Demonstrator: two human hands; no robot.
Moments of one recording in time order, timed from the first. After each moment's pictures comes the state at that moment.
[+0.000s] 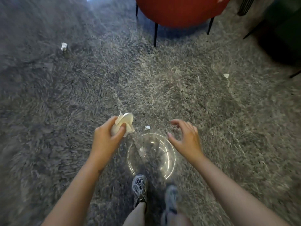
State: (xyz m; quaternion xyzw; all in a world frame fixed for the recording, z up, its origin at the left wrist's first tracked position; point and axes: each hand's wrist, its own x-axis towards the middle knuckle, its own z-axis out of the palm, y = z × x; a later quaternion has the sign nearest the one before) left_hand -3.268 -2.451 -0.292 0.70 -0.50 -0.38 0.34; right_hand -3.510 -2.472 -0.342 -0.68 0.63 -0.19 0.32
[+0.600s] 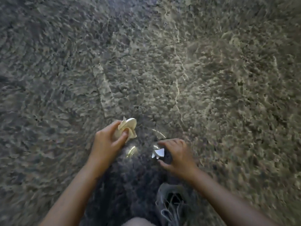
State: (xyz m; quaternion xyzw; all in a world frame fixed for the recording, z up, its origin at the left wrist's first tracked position) left_hand -3.214 -2.594 -0.808 0.73 -0.47 -0.38 0.33; right_hand -3.444 -2.613 -0.857 -0.82 0.47 -0.05 0.33
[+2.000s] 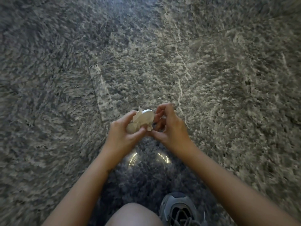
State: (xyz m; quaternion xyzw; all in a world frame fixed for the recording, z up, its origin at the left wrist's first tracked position) left_hand -3.239 -2.631 -0.833 0.66 -0.50 -0.41 0.38; right_hand -3.394 -2.677 -0.845 -0.72 0.46 -0.27 0.44
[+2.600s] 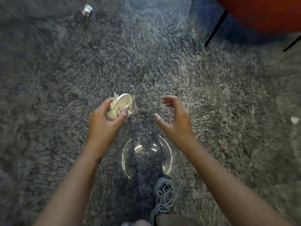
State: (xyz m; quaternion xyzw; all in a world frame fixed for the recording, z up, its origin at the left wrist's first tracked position) left_hand -3.152 -2.641 -0.527 0.76 -0.37 -0.29 0.45; right_hand -3.332 -2.723 -0.544 -0.74 0.47 -0.24 0.42
